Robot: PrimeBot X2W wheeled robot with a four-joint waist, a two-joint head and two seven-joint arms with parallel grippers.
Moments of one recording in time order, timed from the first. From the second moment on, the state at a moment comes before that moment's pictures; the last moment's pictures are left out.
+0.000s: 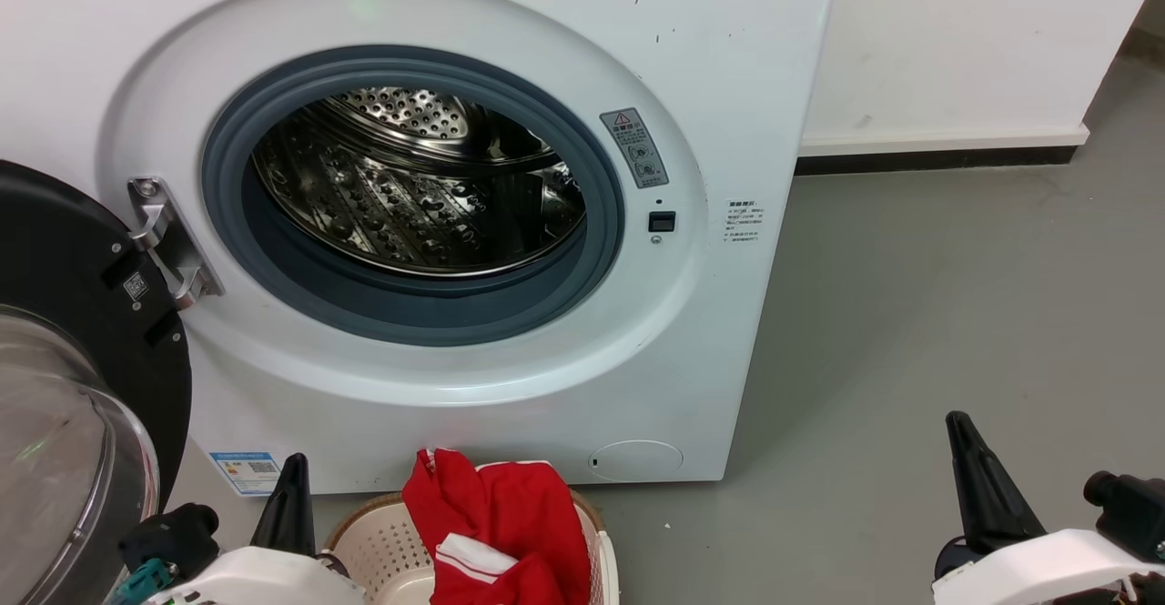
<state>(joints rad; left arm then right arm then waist) 0.05 0.16 -0.02 0.13 -0.54 0.04 -0.08 0.09 -0.06 -0.03 -0.01 0.45 0.13 -0.02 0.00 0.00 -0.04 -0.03</state>
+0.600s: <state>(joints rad) 0.01 0.14 0.01 0.15 -0.80 0.00 -0.03 0.04 -0.07 -0.03 0.05 0.75 0.13 -0.01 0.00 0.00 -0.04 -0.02</state>
